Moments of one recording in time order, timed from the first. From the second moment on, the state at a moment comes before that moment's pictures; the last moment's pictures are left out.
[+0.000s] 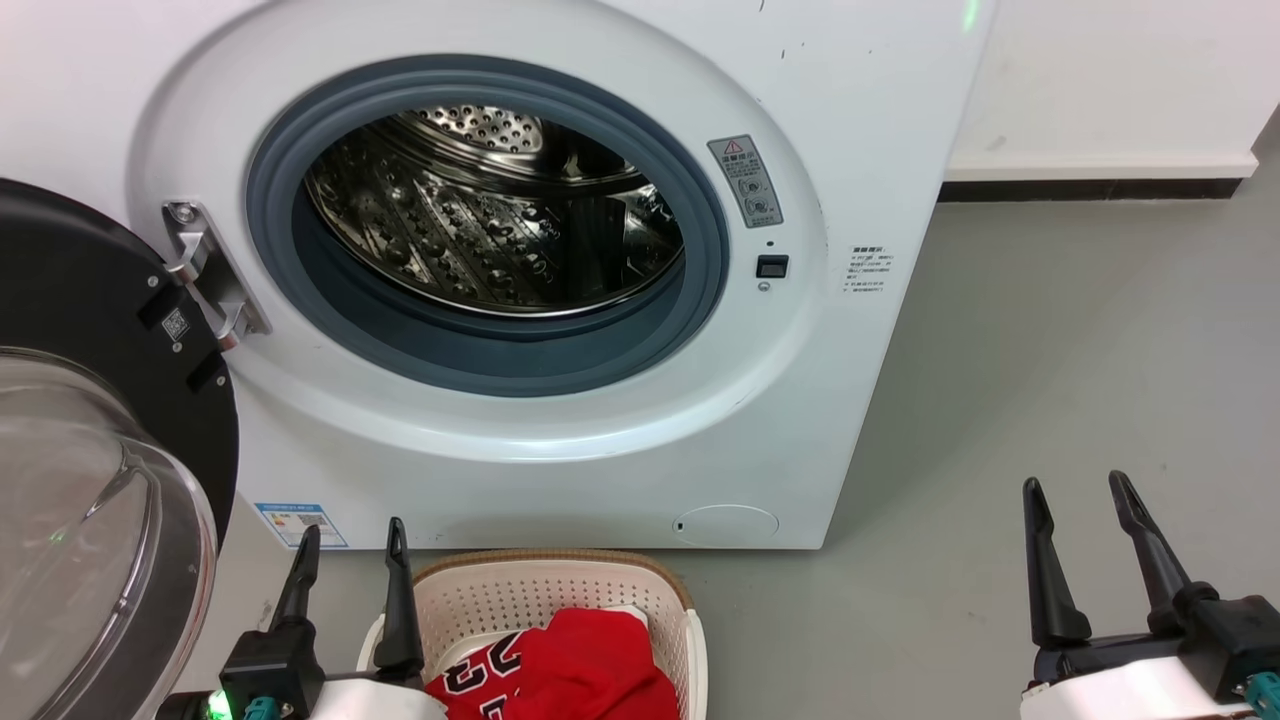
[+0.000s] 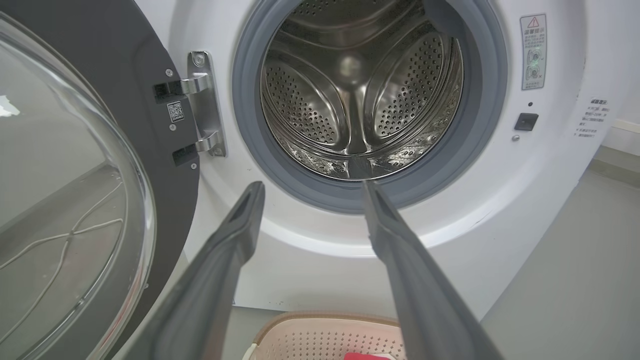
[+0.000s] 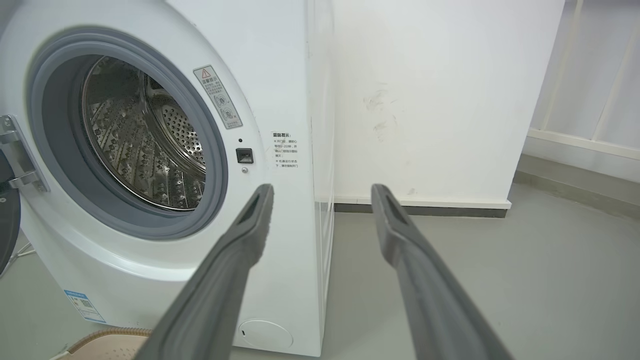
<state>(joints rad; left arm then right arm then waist) 0.08 0.05 0.00 0.08 -0.11 0.04 -0.26 0.09 -0.05 -0.05 -0.01 0.07 0.13 -0.26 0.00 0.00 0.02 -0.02</state>
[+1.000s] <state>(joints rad) 0.10 0.05 0.01 0.15 -0.22 0.03 -0.22 0.11 -0.05 -0.03 0.05 0.22 0.13 -0.24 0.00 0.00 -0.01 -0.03</state>
